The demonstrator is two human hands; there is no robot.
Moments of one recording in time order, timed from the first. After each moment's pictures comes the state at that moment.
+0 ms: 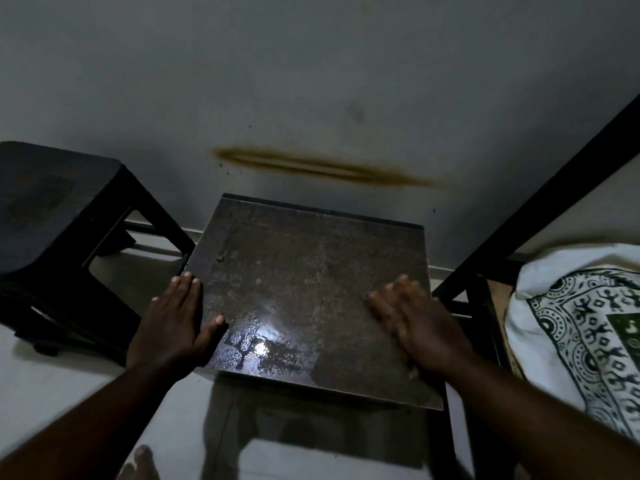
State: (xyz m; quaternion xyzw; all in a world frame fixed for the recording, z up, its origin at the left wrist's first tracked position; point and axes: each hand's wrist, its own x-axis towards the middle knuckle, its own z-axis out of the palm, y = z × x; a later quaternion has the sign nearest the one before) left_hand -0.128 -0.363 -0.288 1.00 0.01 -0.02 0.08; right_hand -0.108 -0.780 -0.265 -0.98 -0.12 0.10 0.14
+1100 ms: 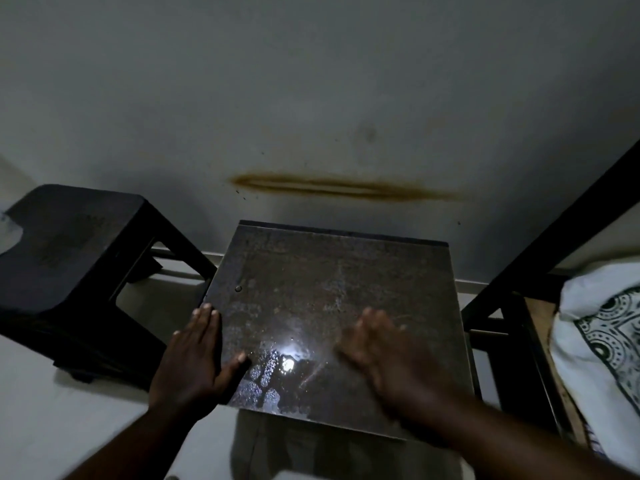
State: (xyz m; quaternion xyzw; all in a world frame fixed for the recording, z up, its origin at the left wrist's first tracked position) left_hand -0.129 -0.364 -0.282 1.00 0.02 -0.05 0.08; right_hand -0.112 -0.712 -0.280 -0.95 -0.19 0.12 0.21
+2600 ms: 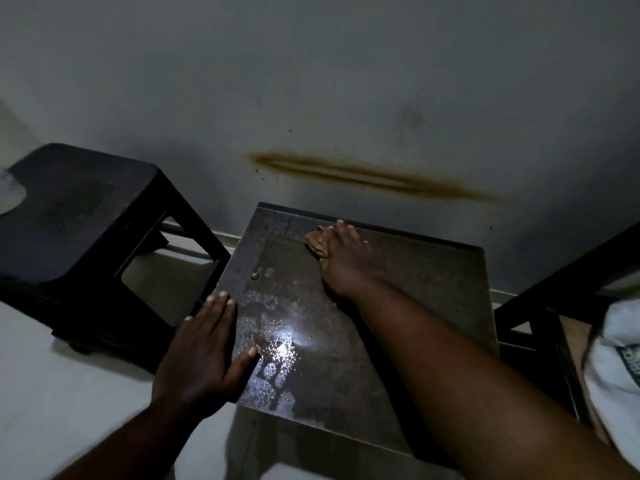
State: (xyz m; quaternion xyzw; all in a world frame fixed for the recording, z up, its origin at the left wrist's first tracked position) left_hand -0.130 -0.363 -0.280 0.99 0.00 -0.03 0.11; right_hand 0.059 -0.586 -0.297 -0.98 -0.12 0.08 0.13
